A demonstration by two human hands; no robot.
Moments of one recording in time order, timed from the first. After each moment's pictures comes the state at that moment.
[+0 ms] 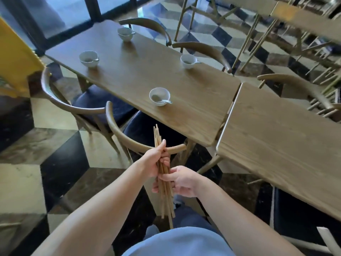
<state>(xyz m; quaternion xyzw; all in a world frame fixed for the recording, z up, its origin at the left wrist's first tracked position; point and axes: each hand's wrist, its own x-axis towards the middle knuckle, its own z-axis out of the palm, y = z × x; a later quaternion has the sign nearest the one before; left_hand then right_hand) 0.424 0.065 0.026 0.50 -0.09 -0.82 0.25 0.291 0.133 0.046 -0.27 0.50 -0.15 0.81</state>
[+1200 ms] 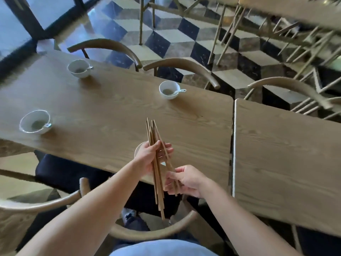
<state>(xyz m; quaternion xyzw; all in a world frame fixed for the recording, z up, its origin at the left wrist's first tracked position) 0.374 -0.281 0.011 0.48 -0.25 -0.80 0.24 0.248 -0.170 0.037 -0.17 0.61 -0.28 0.72</state>
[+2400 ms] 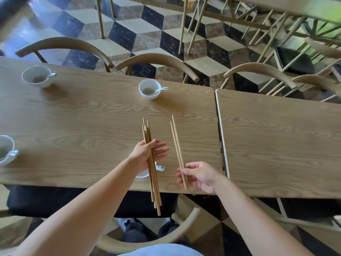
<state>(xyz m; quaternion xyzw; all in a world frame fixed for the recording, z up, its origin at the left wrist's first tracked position) 0.365 -0.335 0.003 0.46 -0.24 -0.84 0.14 0.223 -0.169 0.043 -0.04 0.64 -0.39 0.66</state>
